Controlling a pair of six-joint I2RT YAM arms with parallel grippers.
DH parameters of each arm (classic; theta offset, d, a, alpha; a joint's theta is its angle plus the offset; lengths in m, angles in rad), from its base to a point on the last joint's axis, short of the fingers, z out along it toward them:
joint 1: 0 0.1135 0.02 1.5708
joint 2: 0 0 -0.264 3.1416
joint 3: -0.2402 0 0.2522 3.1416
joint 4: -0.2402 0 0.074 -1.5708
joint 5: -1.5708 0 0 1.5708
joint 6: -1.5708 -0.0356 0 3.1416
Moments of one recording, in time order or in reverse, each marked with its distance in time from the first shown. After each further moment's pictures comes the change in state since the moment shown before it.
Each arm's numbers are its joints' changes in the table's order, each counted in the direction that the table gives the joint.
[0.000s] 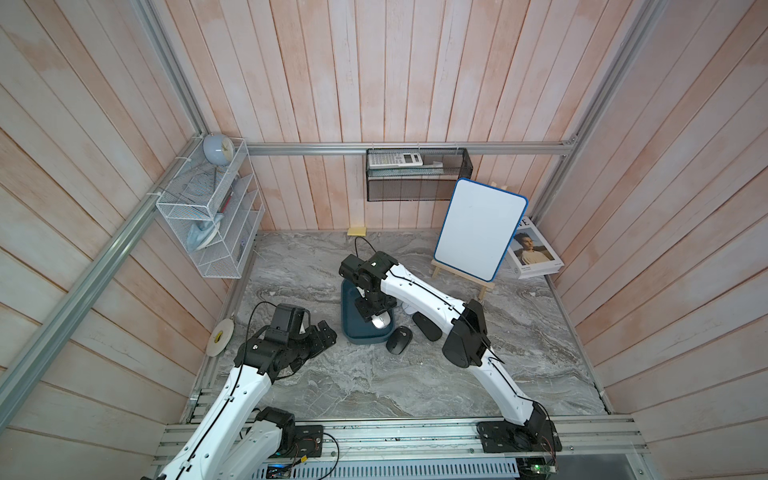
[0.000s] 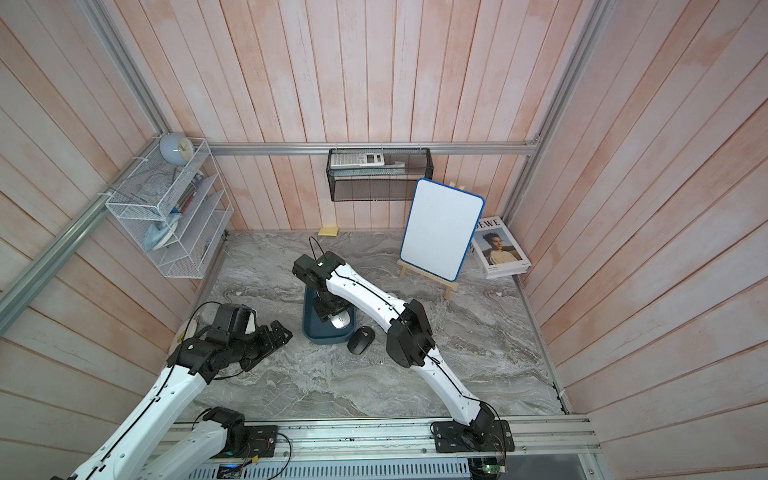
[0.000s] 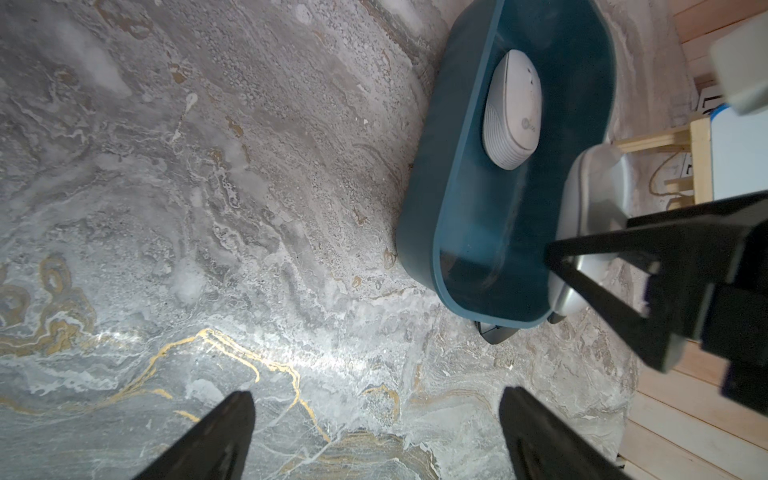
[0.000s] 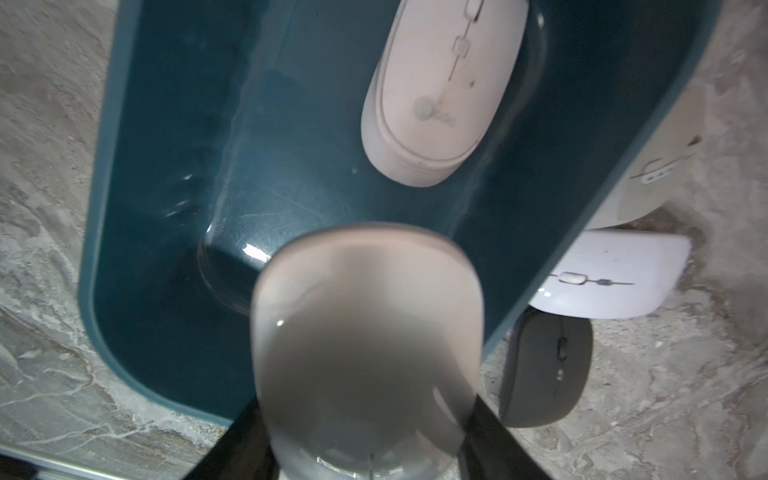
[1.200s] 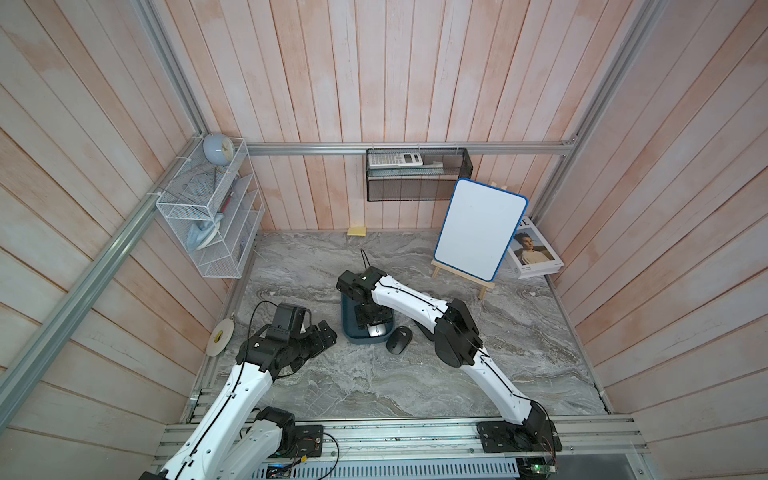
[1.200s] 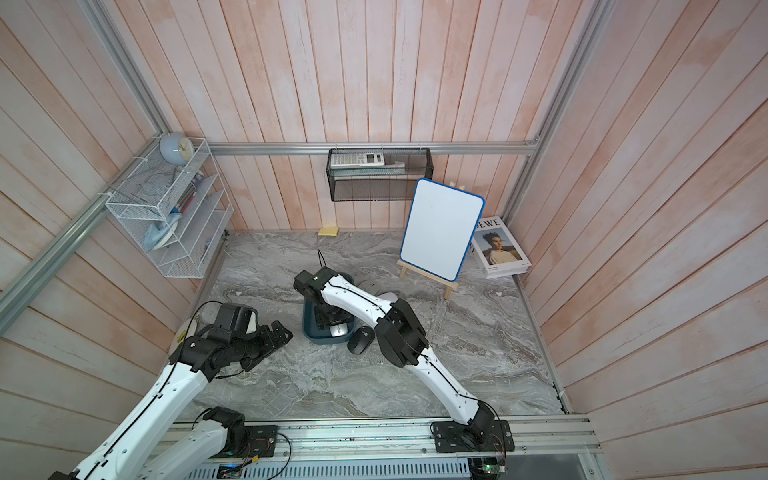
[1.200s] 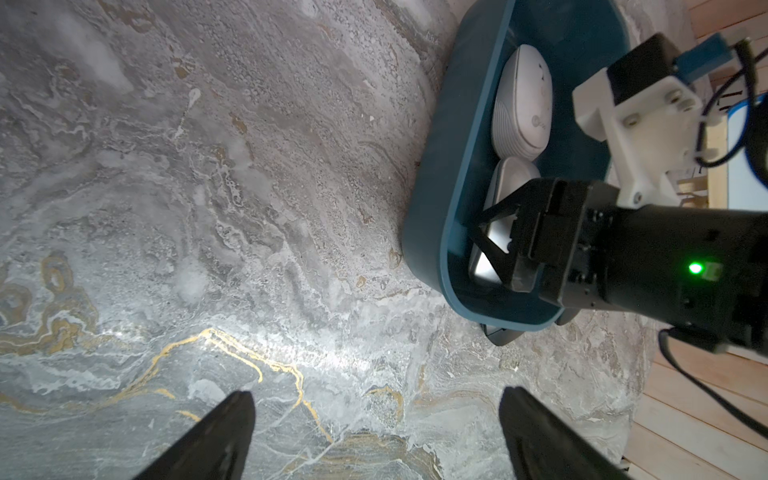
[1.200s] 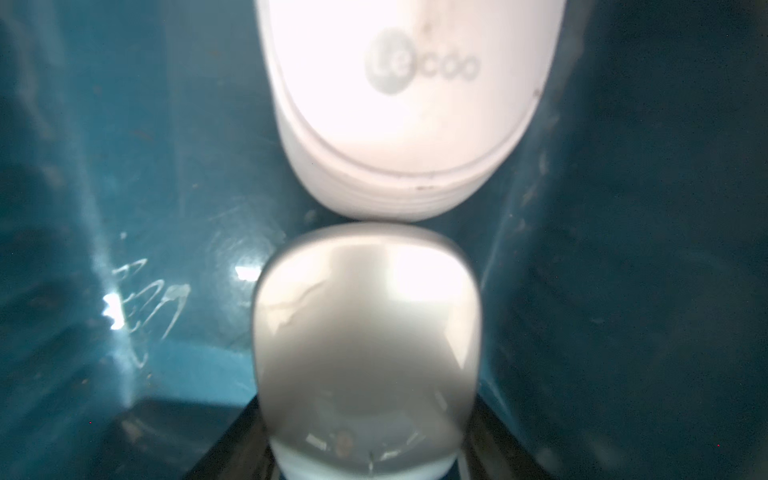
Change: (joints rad) left arm 0.000 -0.018 0.000 0.001 0.003 0.000; right arm -0.007 -0.086 0.108 0.137 -0.018 -0.325
